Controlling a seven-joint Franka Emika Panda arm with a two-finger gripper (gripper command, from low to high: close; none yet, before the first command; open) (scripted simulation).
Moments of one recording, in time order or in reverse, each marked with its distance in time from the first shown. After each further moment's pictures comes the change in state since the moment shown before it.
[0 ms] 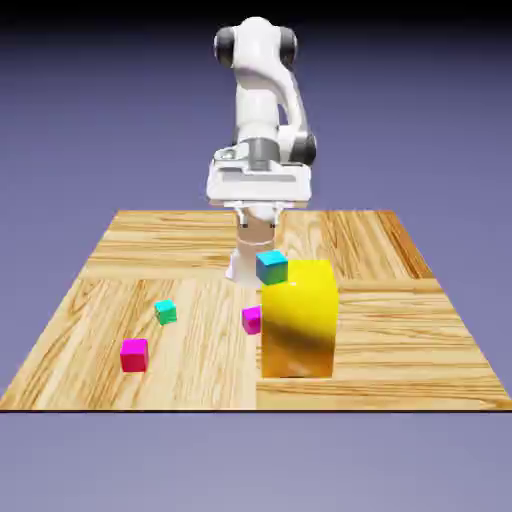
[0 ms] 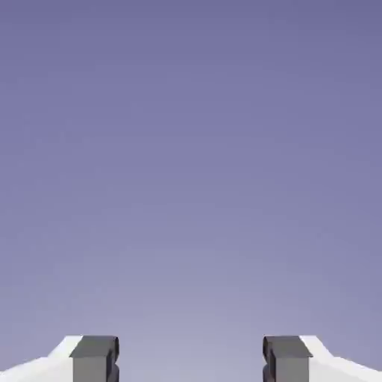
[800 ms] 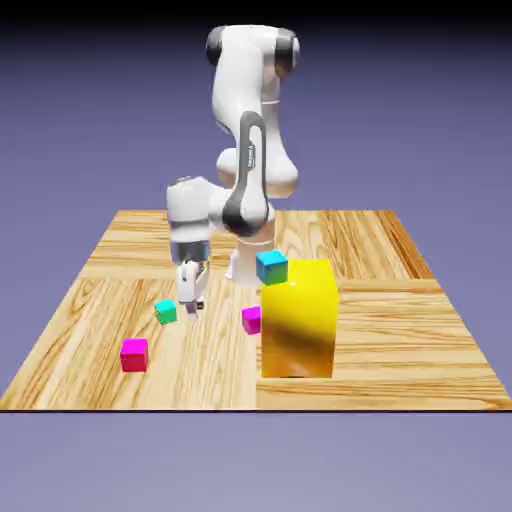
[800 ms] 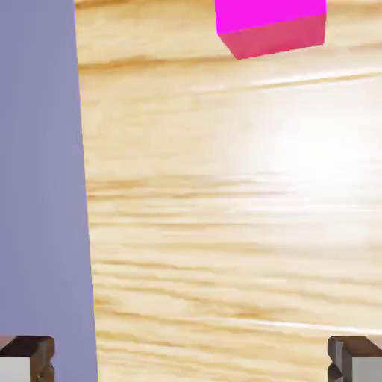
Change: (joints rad) arm -0.851 0.584 0.544 0.082 0.901 -0.120 0.813
